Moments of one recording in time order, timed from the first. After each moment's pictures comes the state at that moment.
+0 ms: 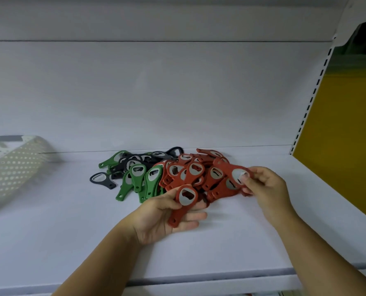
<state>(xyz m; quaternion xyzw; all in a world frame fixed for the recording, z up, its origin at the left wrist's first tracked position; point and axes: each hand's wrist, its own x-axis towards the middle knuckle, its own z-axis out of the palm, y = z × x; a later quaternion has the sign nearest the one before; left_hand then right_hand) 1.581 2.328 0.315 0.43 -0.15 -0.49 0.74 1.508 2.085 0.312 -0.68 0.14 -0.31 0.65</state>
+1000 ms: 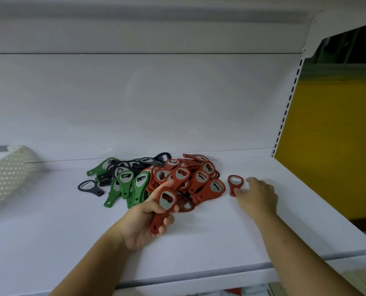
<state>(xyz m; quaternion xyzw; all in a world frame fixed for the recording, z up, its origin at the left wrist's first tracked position) 1.575 2.327 0.317 0.42 -0.14 -0.44 0.78 1.508 2.063 0.304 -0.89 0.37 -0.19 0.18</state>
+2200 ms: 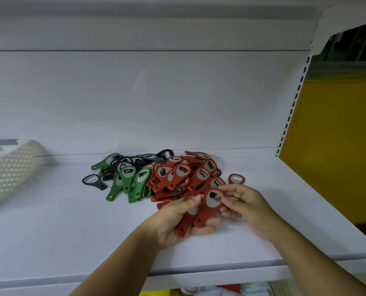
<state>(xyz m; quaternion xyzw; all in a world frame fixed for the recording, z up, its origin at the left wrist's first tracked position) 1.539 2.274 0.320 0.45 -0.12 -0.49 0.74 1.470 2.088 0.320 -0.68 0.07 -0.07 0.72</state>
